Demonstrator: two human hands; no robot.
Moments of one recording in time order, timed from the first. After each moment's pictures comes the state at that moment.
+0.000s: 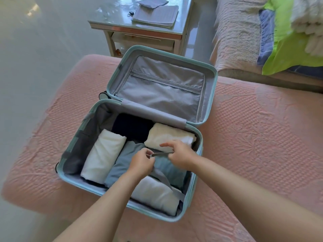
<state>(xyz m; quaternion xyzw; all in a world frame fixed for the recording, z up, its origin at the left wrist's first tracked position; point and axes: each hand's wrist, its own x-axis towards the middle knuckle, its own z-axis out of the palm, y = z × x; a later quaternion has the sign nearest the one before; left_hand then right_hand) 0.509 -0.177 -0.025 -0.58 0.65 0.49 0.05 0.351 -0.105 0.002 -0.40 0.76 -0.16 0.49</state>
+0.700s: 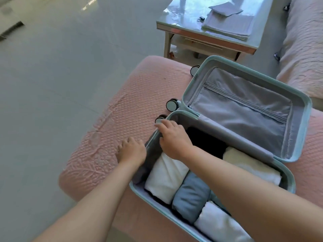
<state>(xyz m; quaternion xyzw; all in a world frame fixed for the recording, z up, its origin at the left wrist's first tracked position) 0.702 -0.391 -0.018 -0.74 0.61 0.26 0.08 0.541 -0.358 -0.013 -0.69 0.69 -0.10 0.20</state>
